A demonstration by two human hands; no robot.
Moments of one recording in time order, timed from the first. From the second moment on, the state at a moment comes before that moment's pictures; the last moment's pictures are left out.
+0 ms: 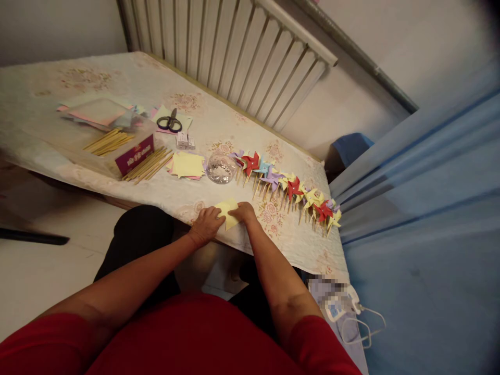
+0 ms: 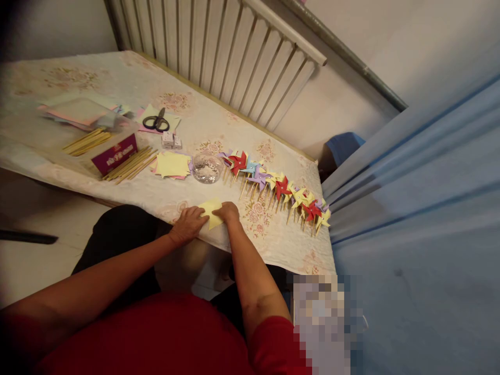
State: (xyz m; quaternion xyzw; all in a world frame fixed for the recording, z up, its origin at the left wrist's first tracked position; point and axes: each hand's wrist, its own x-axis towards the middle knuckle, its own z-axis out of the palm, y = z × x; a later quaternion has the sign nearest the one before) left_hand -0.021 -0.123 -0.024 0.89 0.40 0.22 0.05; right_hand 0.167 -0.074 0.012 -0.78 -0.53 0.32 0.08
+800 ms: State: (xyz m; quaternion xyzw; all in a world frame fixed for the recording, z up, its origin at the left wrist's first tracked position) left_hand -0.018 -0.143 0.046 0.38 0.41 0.40 0.72; right_hand 0.126 -0.153 0.031 -0.60 -0.30 0.54 0.50
